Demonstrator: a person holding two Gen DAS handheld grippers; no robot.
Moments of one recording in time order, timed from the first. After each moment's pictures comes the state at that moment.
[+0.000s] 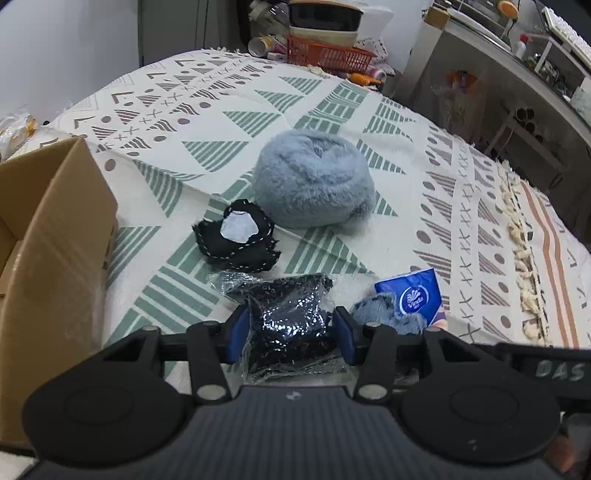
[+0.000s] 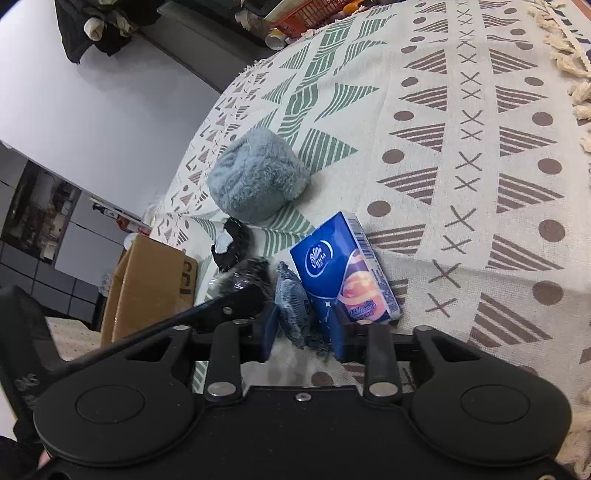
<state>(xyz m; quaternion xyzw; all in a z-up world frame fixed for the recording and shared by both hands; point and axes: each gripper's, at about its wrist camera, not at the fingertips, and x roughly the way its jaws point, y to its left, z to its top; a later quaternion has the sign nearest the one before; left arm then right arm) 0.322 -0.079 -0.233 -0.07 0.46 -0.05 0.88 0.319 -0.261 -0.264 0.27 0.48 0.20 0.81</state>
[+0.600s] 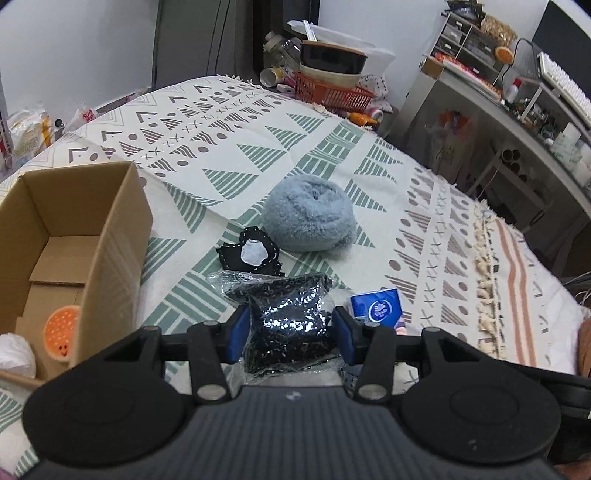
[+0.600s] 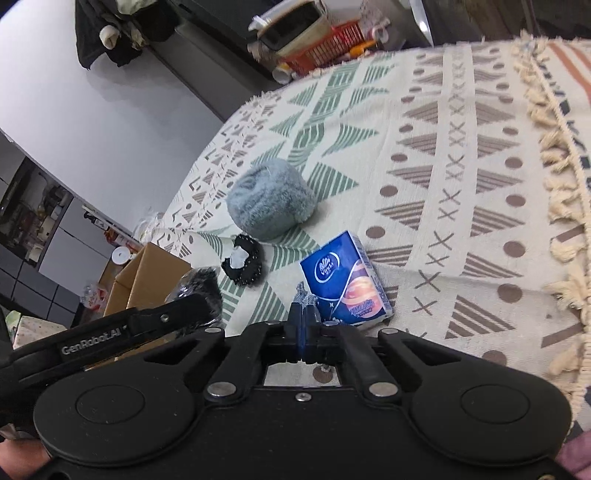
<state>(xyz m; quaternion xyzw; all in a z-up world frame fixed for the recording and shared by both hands) 0.283 -0.059 -0.180 -0.12 0.43 -0.05 0.89 0.281 -0.261 -0.226 0.24 0.43 0.16 0.86</state>
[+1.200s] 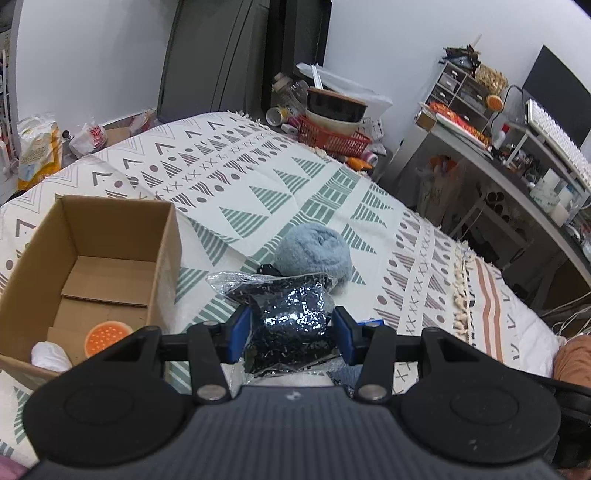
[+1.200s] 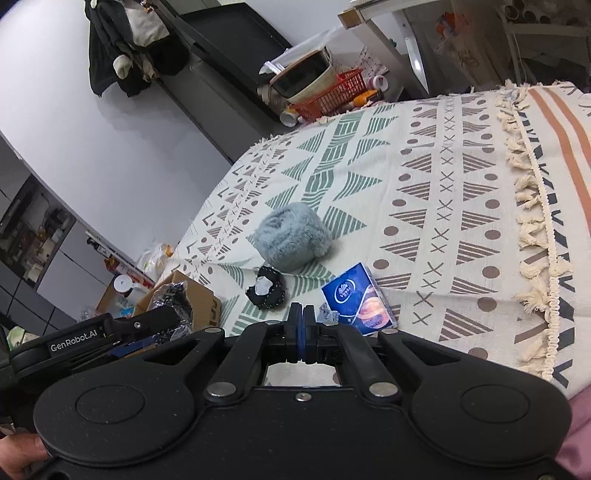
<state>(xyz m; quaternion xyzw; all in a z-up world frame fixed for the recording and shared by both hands) 0.253 -0.020 -0.136 -0.15 0.38 -0.05 0.91 0.246 -0.260 -0.180 0.24 0.37 0.14 0.88</state>
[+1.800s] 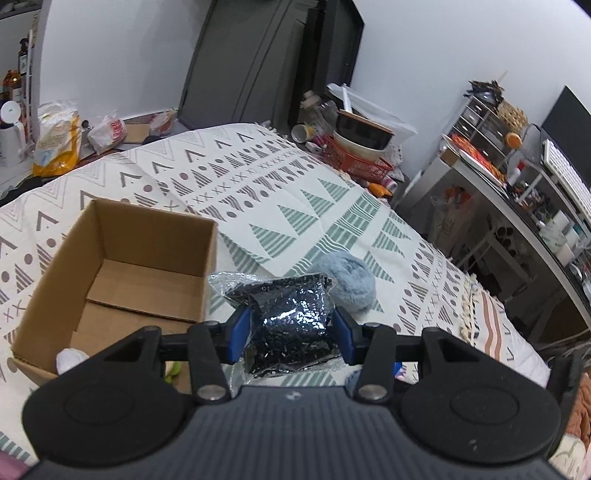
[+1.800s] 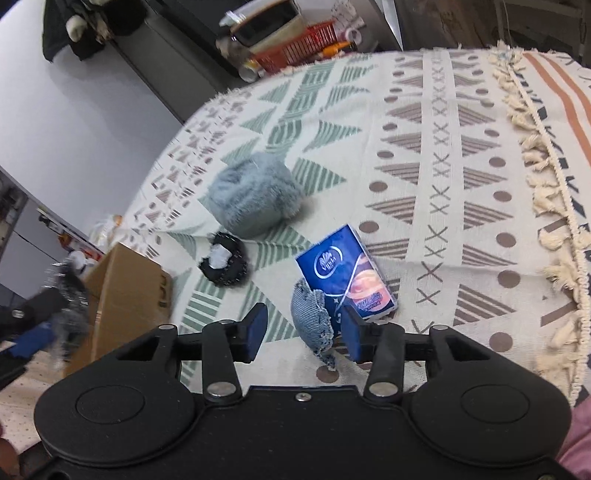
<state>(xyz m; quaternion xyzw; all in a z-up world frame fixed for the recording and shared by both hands) 0.256 0.027 -0.131 -0.20 0.37 -0.03 0.91 0.290 -0.219 -0.230 0.21 0.46 0.08 0.86</state>
